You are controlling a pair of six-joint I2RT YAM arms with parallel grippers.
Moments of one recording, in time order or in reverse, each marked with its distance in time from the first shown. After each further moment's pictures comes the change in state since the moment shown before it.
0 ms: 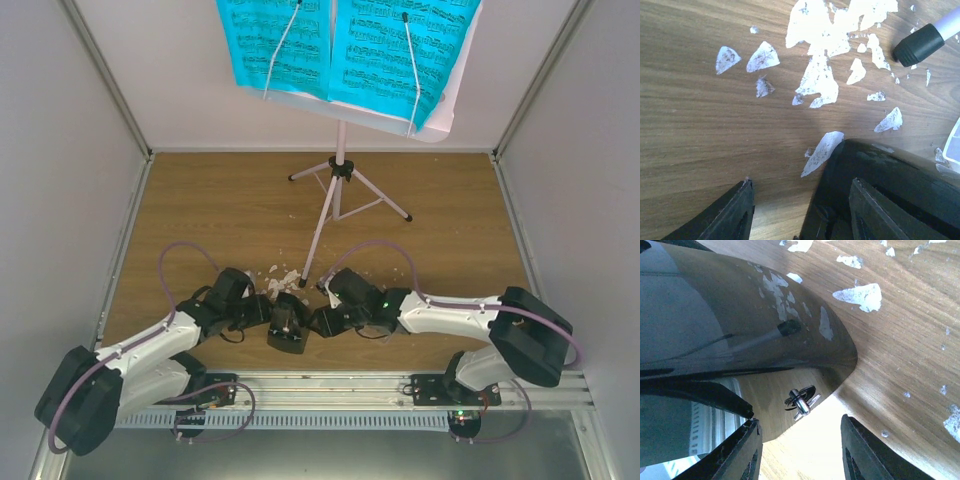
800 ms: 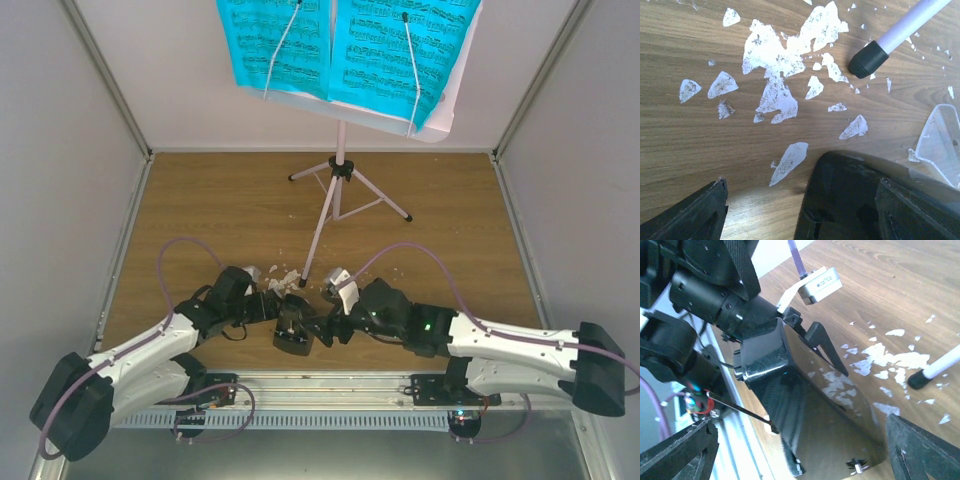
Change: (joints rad) left arm -0.046 -0.034 0.024 0.023 -0.044 0.035; right arm 0.150 -0.416 -0.077 0.091 0.220 -0.241
